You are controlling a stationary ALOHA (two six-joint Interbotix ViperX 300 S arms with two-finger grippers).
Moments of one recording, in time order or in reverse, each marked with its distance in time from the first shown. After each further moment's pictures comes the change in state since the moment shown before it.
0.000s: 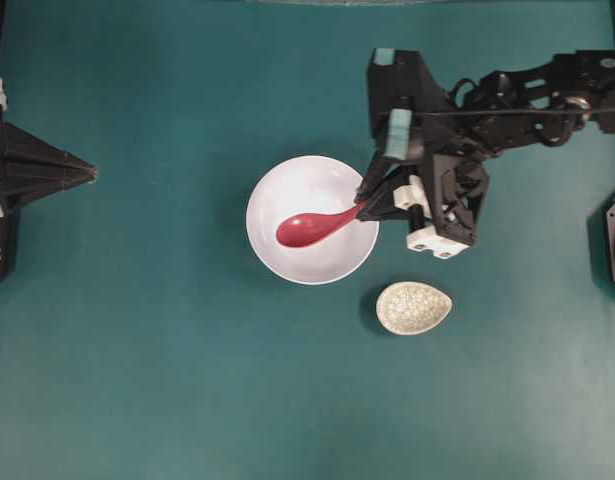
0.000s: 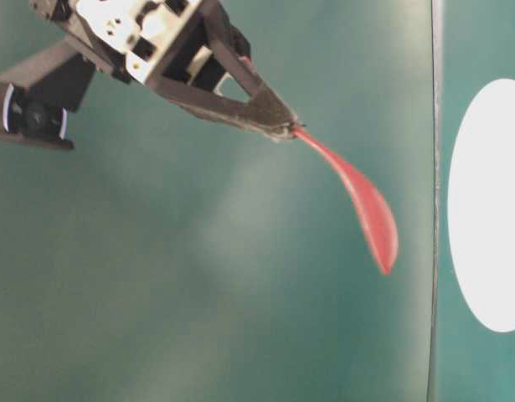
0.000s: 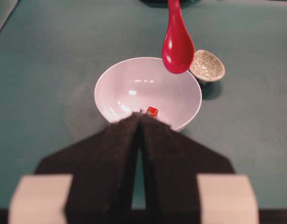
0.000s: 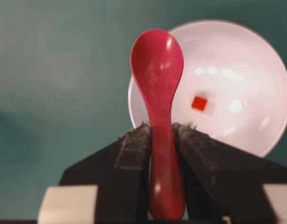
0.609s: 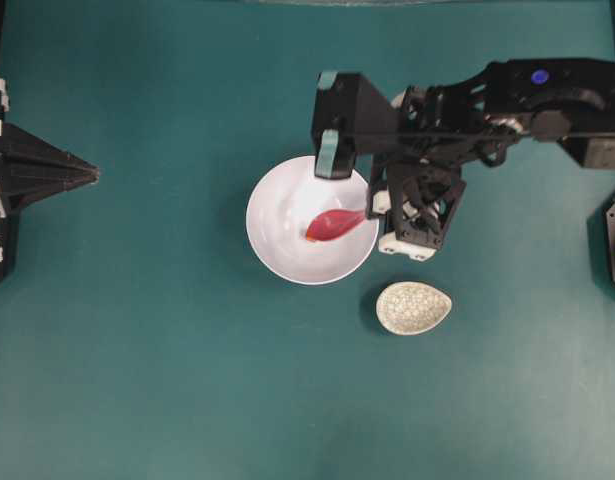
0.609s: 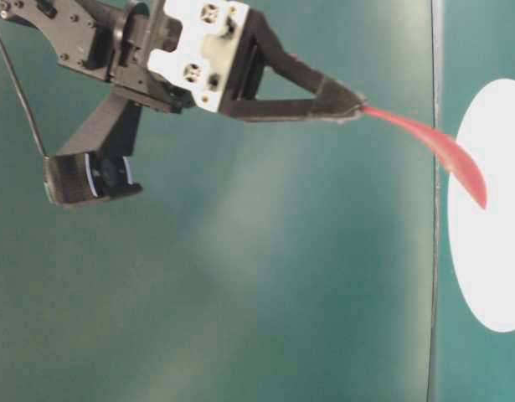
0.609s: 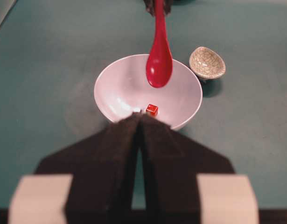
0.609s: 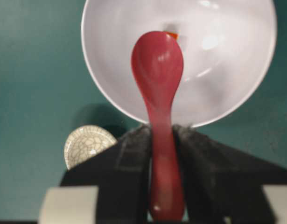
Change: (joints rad) left arm 0.000 0.009 -0.002 0.000 0.000 0.000; right arm 0.046 0.140 -0.115 -0.238 0.238 0.267
